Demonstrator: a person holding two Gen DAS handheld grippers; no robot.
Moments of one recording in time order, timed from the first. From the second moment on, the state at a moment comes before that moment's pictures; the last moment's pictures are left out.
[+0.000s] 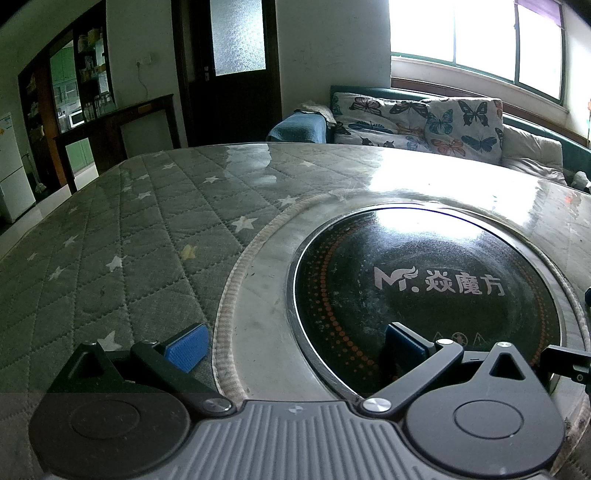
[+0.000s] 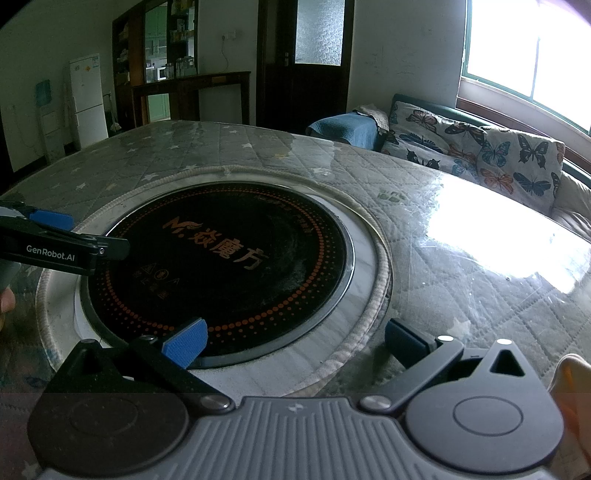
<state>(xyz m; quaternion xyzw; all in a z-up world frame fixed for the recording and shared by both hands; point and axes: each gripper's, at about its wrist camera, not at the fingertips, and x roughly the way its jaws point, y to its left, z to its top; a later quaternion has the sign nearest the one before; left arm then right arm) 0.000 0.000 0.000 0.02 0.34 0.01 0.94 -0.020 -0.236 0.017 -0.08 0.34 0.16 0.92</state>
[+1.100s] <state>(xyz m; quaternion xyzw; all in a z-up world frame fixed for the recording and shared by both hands) 0.001 -0.002 0.002 0.03 0.35 0.01 0.94 -0.020 -0.236 0.019 -0.07 0.35 0.16 0.92</state>
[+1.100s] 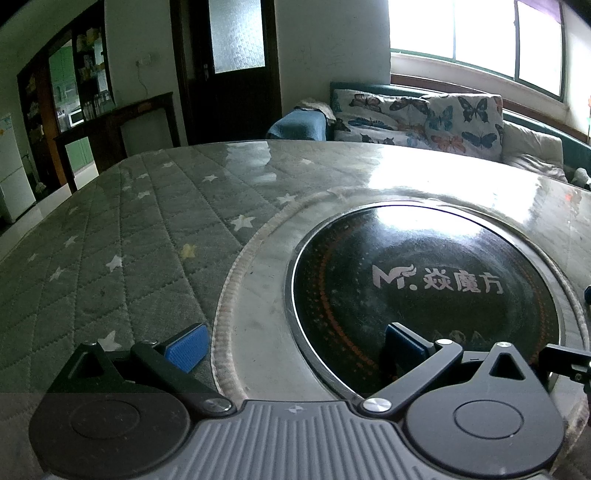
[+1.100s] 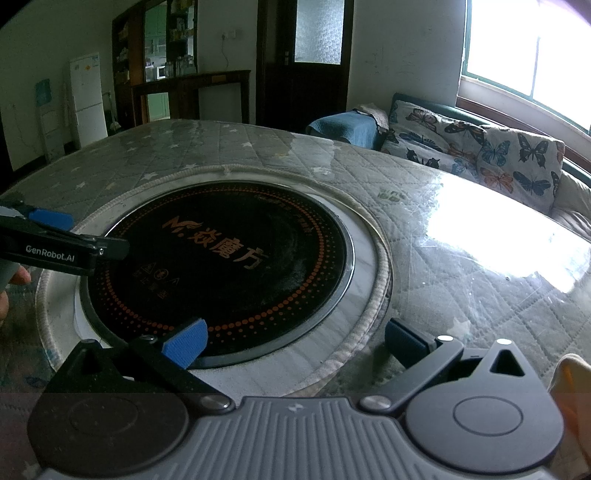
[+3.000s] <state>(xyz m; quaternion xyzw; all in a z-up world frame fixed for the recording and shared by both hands) -0.067 -0.201 0.060 0.18 0.35 -0.27 0.88 -0.198 -0.390 0.079 -0.02 0.29 -0.06 0.96</state>
